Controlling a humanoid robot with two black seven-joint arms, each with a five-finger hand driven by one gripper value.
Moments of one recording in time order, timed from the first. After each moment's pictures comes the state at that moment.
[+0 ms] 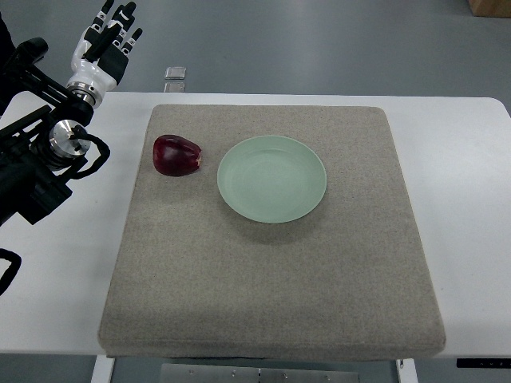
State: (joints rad) left arm -1.01 0.27 -0.47 -0.44 -0.40 -0.26 -0.40; right arm 0.00 0.00 -0.02 0.12 0.02 0.11 -0.04
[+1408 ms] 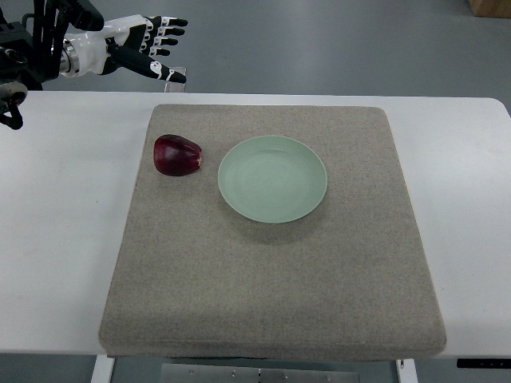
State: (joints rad) left arm -1.56 0.60 0.57 -0.90 0.03 -0.26 -0.39; right arm 0.00 0.00 -0.02 0.12 0.02 0.11 -0.04
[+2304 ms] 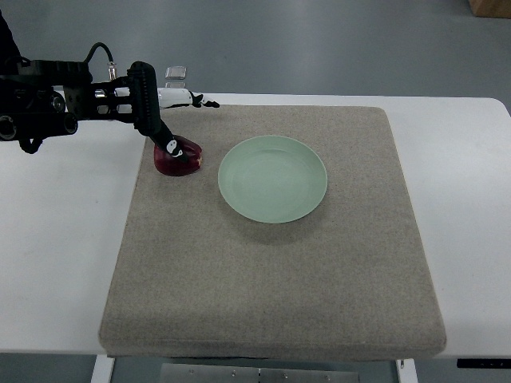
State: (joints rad) left arm -1.68 0.50 0.84 -1.11 0.52 0.05 -0.38; right arm 0.00 0.00 -0.02 0.12 0.02 0.11 -0.04
